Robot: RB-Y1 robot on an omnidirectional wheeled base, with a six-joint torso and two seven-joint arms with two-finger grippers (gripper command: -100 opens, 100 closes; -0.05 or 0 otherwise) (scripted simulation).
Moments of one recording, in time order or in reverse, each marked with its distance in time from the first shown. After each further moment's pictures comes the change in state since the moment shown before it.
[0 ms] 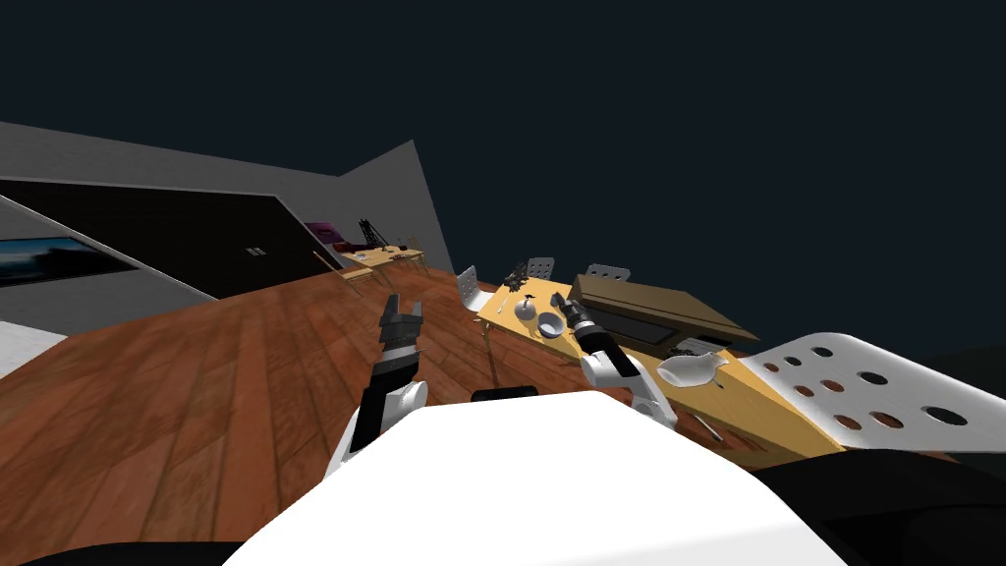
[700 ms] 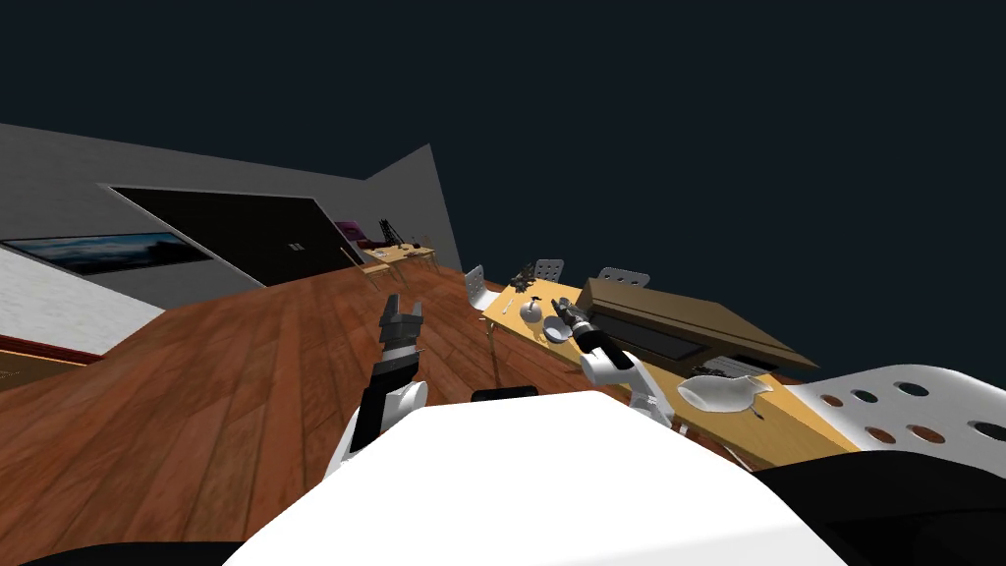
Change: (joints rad) left arm 0.000 0.000 0.000 0.000 0.000 0.000 0.000; right arm -0.025 -0.029 0.007 0.012 -0.001 0.177 0.186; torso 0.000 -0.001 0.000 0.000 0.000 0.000
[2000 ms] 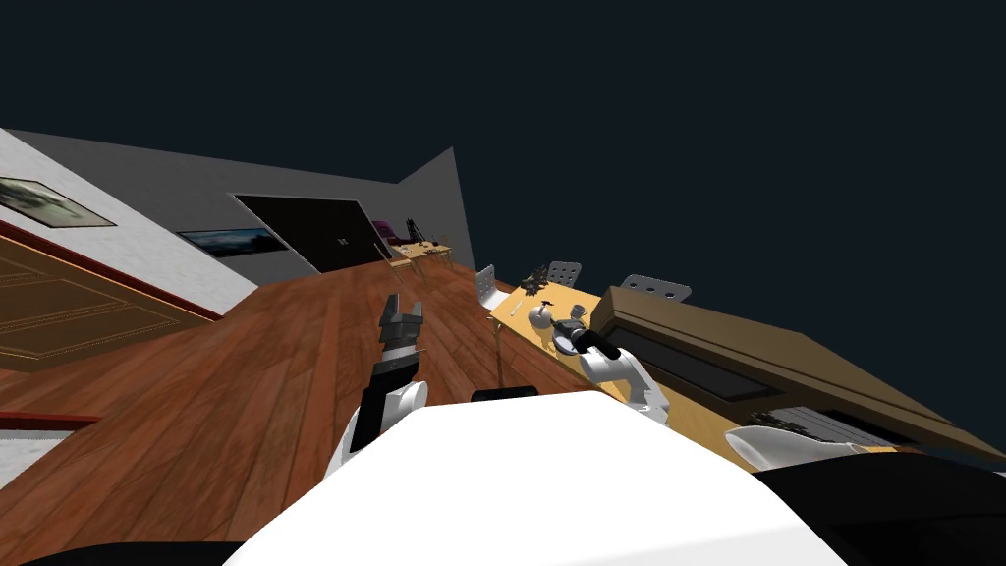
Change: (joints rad) left arm 0.000 0.000 0.000 0.000 0.000 0.000 0.000; right arm -0.025 -0.077 0.024 0.073 -0.020 0.307 0.333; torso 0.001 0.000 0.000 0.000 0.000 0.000
